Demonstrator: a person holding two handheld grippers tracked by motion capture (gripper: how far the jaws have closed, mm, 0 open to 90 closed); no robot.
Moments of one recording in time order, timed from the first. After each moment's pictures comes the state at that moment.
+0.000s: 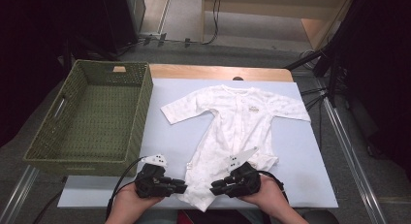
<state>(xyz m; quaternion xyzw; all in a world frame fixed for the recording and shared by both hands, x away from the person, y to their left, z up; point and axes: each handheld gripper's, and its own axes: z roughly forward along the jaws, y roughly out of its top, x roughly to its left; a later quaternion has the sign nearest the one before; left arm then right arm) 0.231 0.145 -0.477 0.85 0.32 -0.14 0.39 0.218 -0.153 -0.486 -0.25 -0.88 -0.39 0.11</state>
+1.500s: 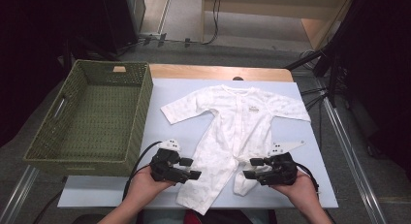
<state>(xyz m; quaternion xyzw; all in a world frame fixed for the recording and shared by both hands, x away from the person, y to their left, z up) 0.271 0.106 -0.480 0.86 0.28 -0.10 0.41 0.225 -0.252 -0.480 -0.38 -0.83 -0.41 0.01</state>
